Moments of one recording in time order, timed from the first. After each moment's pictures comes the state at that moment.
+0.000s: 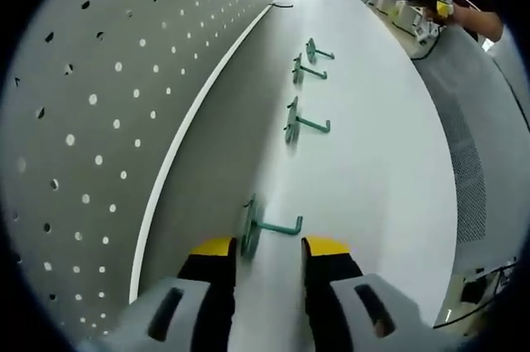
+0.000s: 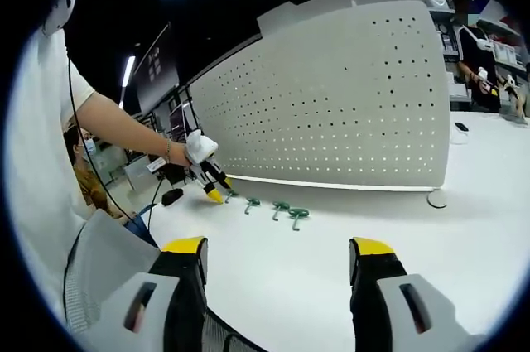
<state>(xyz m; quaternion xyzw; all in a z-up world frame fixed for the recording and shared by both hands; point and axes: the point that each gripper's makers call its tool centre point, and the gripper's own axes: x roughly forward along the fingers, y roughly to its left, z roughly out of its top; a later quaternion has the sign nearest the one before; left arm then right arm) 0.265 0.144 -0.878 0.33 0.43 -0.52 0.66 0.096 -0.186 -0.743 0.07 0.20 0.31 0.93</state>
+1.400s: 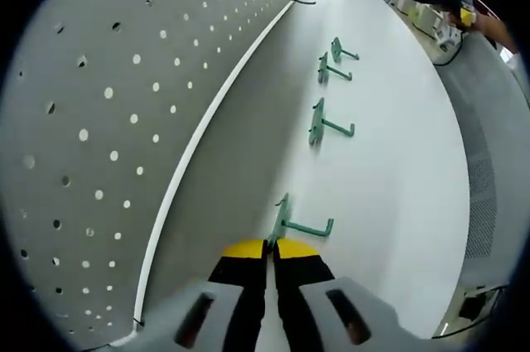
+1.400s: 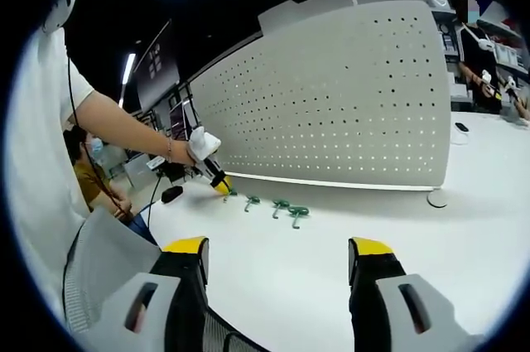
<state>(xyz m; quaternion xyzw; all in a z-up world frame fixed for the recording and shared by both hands) 0.277 0.145 -0.879 0.34 0.43 -0.47 0.69 0.094 -0.186 -0.745 0.06 0.20 0.31 0.93</state>
